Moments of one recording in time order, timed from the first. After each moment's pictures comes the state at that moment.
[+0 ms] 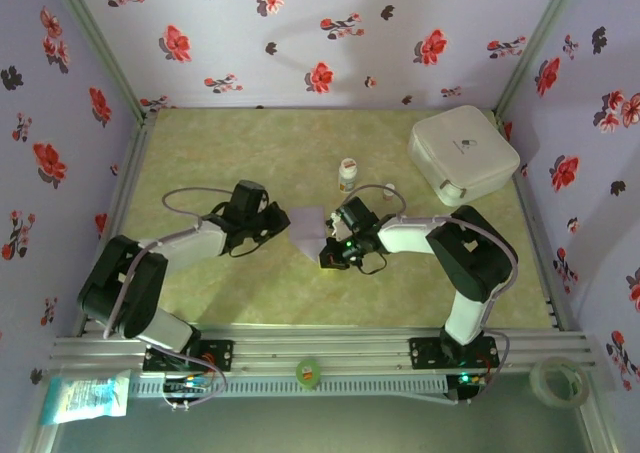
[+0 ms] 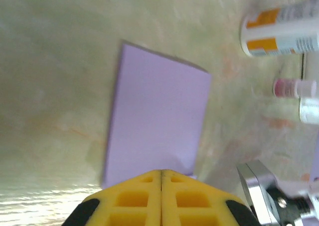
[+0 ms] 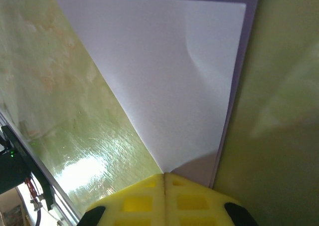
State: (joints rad) left arm -0.56 1.51 0.73 -0.03 0.23 -0.98; right arm 0.71 1.78 0.85 -0.18 -0.60 0.64
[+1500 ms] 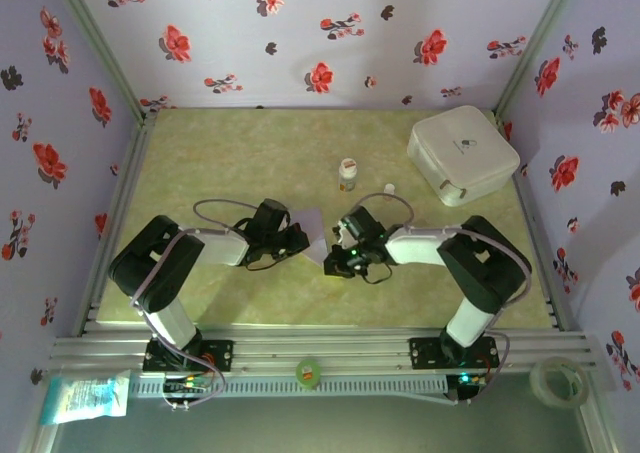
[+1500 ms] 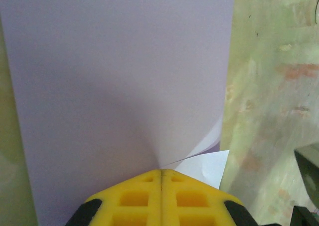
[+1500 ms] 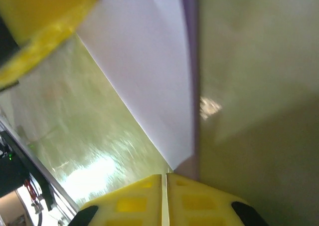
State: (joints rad) left arm -0.67 1.70 0.67 0.19 0.29 -0.97; right arm 0.74 1.66 0.70 -0.11 -0.55 0.76
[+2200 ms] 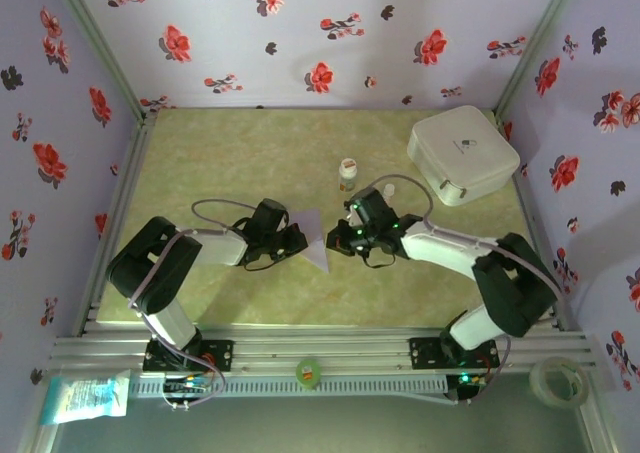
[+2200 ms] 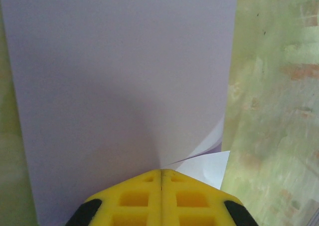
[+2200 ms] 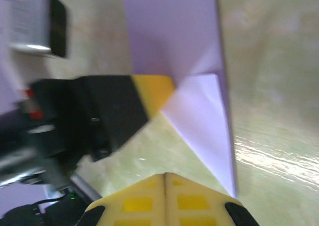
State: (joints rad) left arm -0.66 1.69 0.67 0.16 0.29 -0.97; right arm 0.71 1.52 0.79 -0.18 -0.45 0.92
